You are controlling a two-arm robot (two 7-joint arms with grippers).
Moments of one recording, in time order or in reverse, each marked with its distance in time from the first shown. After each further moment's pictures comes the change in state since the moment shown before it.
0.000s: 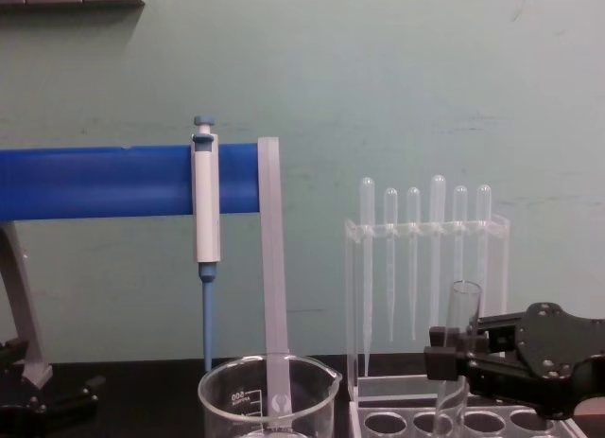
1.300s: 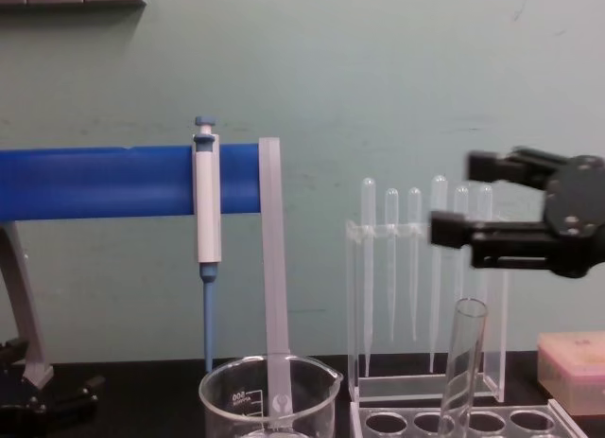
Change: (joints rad) left arm 0.000 0.000 0.000 0.000 0.000 0.000 0.000; right arm -0.144 0.046 0.143 -0.266 -0.085 -0.128 -0.240
